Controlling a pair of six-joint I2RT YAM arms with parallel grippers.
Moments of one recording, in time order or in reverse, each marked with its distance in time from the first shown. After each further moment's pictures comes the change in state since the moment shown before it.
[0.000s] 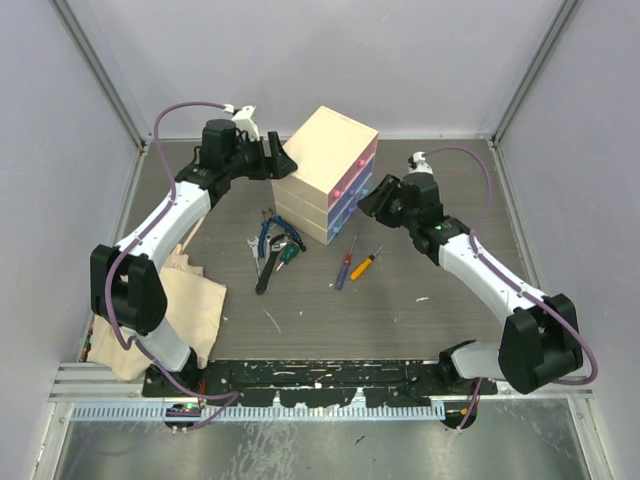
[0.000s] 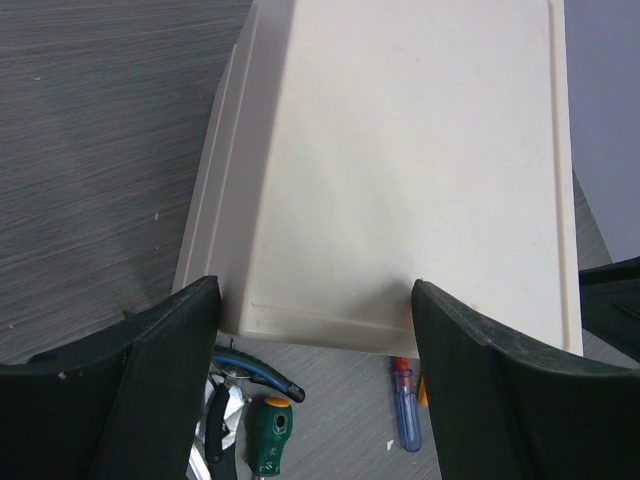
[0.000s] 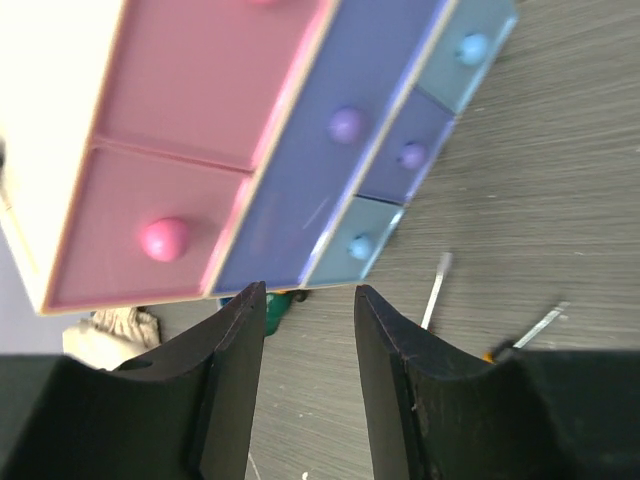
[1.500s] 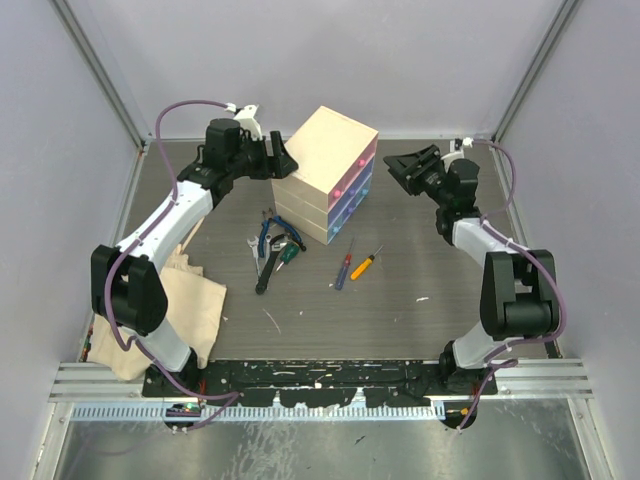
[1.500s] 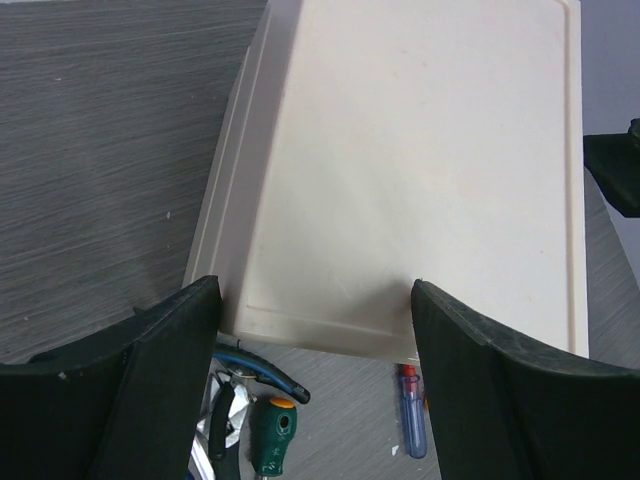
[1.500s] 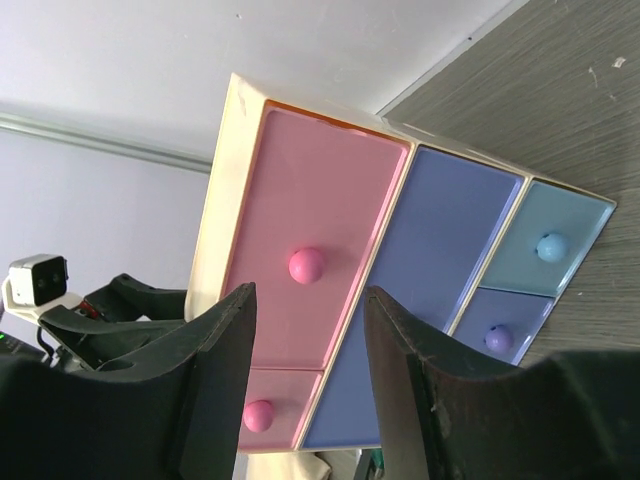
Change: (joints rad) left arm -0.021 0.000 0.019 -0.029 -0.062 0.008; right arm -0.366 0.242 -0.035 0.646 -0.416 0.342
